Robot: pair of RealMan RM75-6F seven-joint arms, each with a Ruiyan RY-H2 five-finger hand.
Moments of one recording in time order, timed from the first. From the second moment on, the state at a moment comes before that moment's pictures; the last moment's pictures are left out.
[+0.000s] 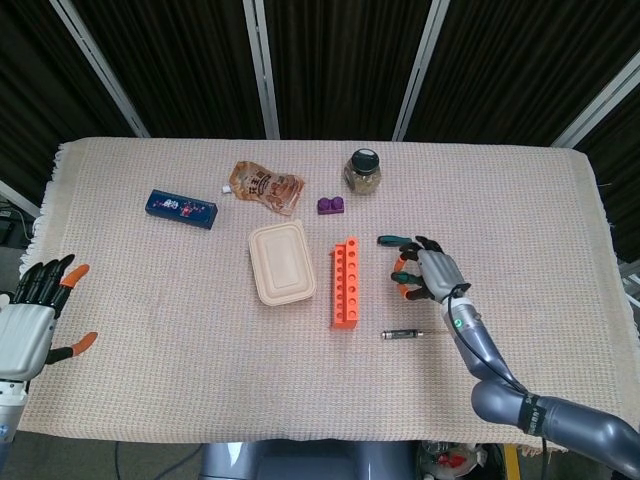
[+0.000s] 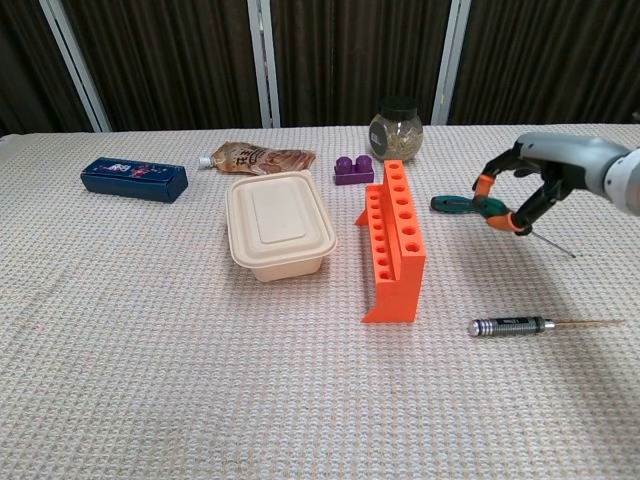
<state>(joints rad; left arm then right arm) -0.16 -1.08 -0.05 -1.75 1.53 1.47 0.11 0.68 -1.43 0.29 -1.52 -0.86 0.83 -0.07</state>
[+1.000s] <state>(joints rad) -0.16 -1.07 -0.04 -1.77 1.56 1.46 0.12 0.50 -1.03 0.51 -1.85 -1.40 0.63 1.12</state>
